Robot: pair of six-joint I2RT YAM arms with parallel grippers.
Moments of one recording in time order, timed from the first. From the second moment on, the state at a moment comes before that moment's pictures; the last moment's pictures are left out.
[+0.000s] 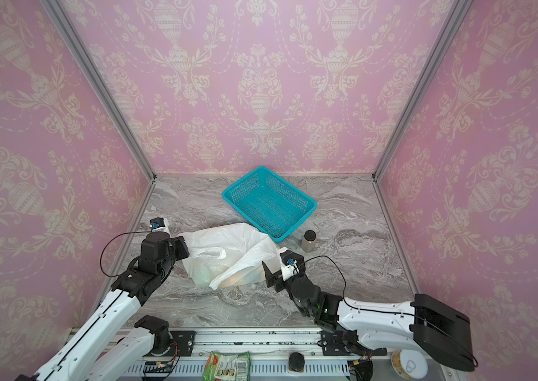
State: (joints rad) left arm -0.26 0.79 0.56 -0.36 -0.25 -0.47; right arm 1.15 1.02 0.27 0.57 0.62 0.08
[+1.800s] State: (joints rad) left arm -0.26 0.74 0.56 -0.36 -0.24 -0.47; right arm 1.07 1.48 0.85 0.23 0.65 -0.17
